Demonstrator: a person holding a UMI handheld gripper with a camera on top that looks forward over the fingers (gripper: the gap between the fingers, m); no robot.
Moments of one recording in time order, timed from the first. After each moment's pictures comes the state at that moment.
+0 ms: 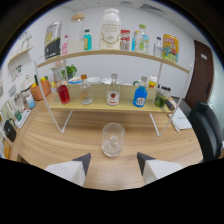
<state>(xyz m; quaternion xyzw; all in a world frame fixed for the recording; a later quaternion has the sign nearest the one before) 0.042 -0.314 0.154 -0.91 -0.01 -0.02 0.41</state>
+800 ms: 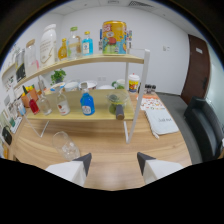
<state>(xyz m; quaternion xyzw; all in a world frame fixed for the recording) 0.203 -0.289 0.171 -0.91 0.01 -0.01 0.41</state>
